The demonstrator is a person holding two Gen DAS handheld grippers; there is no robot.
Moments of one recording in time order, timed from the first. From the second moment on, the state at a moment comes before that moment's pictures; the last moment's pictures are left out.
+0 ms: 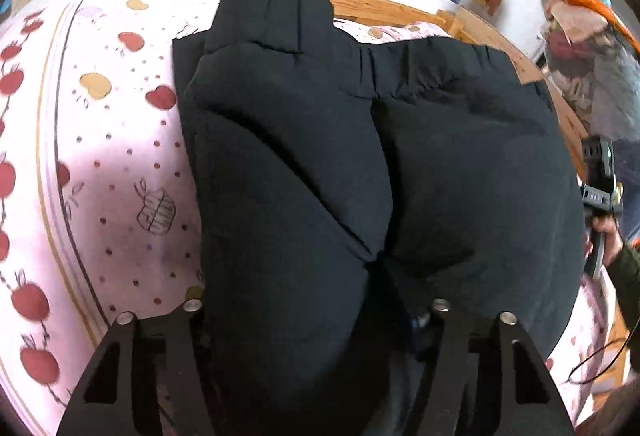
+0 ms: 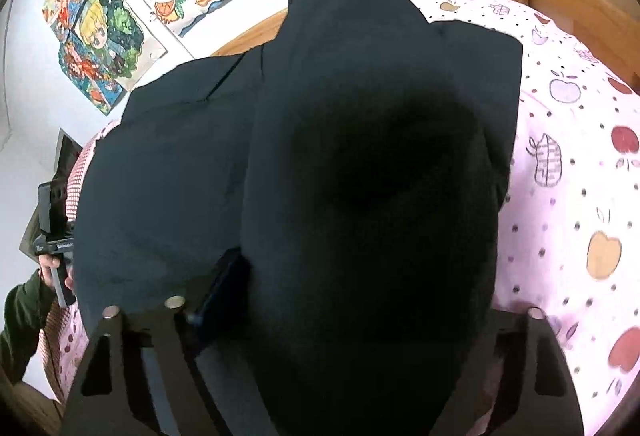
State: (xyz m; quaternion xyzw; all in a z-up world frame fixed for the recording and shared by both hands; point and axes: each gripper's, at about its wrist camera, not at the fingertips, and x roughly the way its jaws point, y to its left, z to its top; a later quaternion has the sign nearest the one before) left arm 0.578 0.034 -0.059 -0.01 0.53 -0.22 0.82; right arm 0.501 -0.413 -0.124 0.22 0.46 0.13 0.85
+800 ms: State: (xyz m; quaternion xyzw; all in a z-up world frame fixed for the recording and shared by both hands) left arm 0.491 0.088 0.066 -0.13 0.46 -0.20 0.85; right arm 0.456 -0.373 0.000 0.26 0.37 0.18 0.87
